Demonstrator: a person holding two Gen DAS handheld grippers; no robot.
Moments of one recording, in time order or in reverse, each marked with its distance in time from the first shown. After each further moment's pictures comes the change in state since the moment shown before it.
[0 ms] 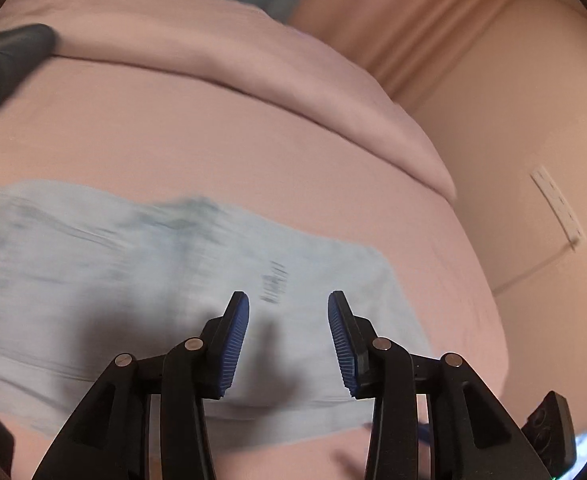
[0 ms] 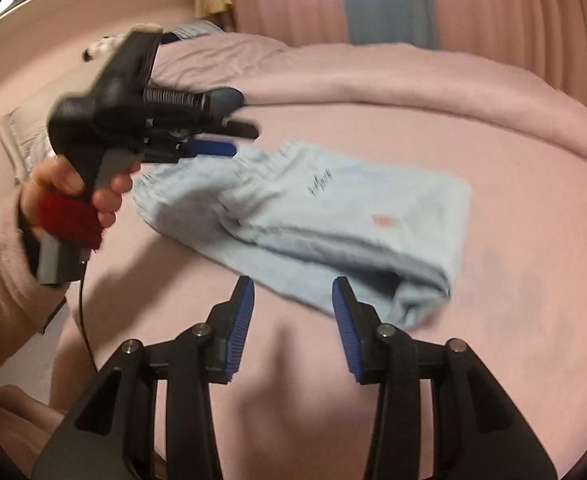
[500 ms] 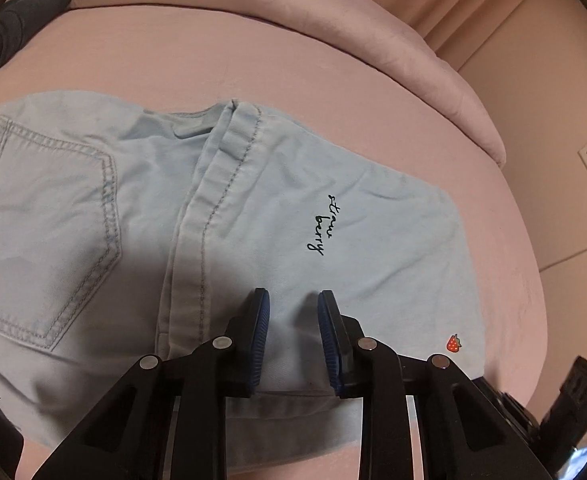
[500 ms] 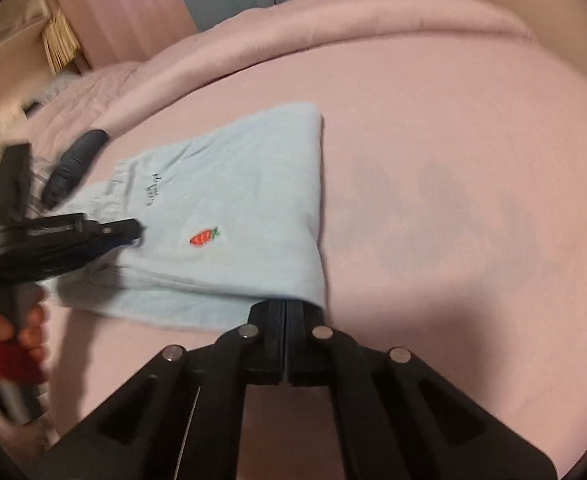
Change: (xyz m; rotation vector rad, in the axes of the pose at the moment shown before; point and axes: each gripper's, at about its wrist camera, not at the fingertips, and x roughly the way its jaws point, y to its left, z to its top) left arm 0.053 0.028 -0.027 -0.054 0.127 0.168; right arm 0.012 -0.074 -0.020 0.456 0.055 -0.240
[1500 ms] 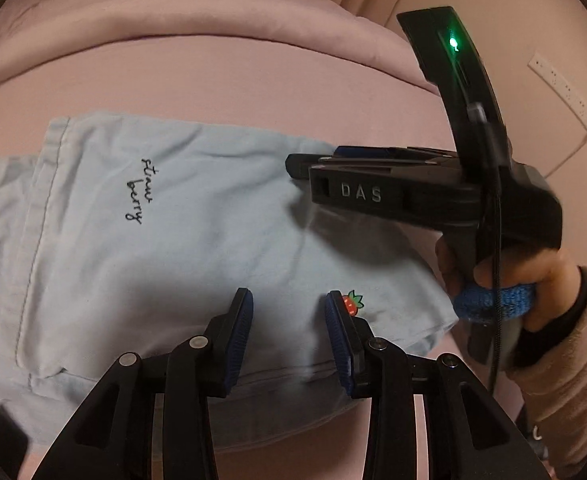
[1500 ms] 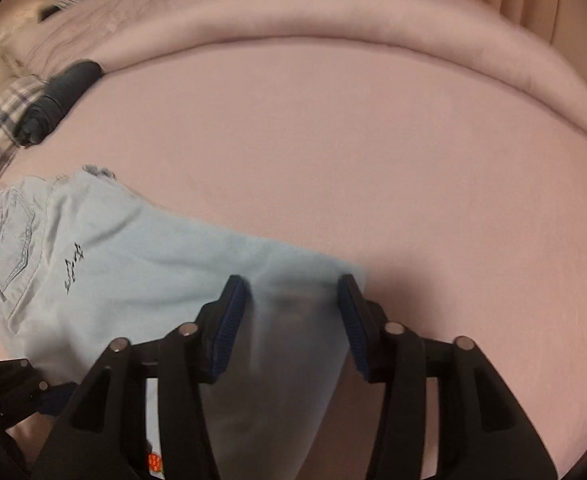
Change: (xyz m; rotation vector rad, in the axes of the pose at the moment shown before) left arm -0.001 -0.076 -0.058 0.293 0.014 -0.053; right arm 0.100 0.016 0.107 -0.380 0.121 -0.056
